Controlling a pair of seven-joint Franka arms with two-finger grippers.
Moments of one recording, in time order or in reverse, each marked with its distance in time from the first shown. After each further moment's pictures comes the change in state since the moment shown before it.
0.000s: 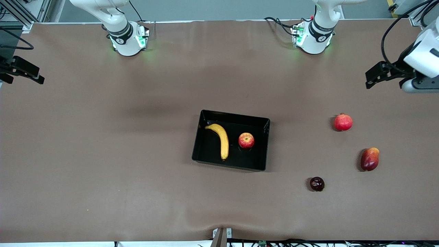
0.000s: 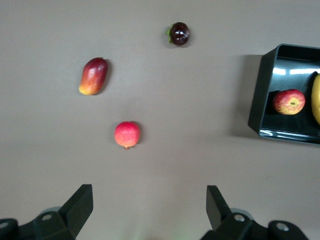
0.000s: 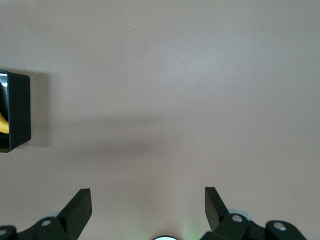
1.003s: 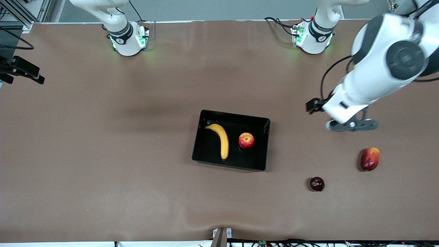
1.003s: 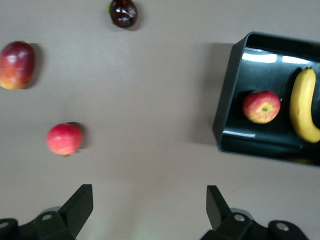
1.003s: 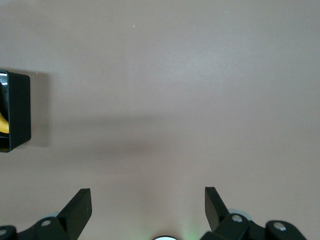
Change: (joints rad) left arm -0.166 0.248 -0.058 0.003 -0.006 0.139 -0.293; right arm 0.000 0.000 0.000 0.000 0.000 0.000 0.000
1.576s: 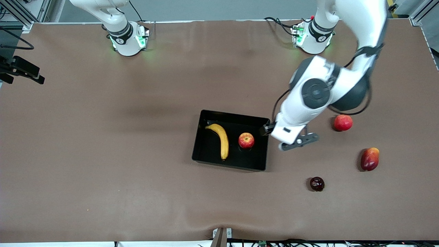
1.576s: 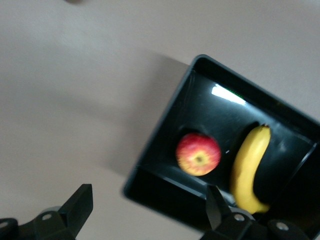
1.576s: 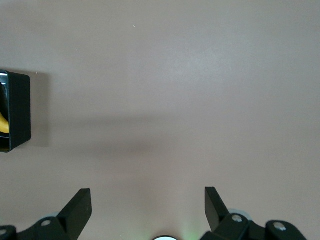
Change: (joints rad) left arm -0.177 0.224 -0.001 -0.001 0.009 0.317 -0.526; right arm 0.000 0.000 0.000 0.000 0.000 0.000 0.000
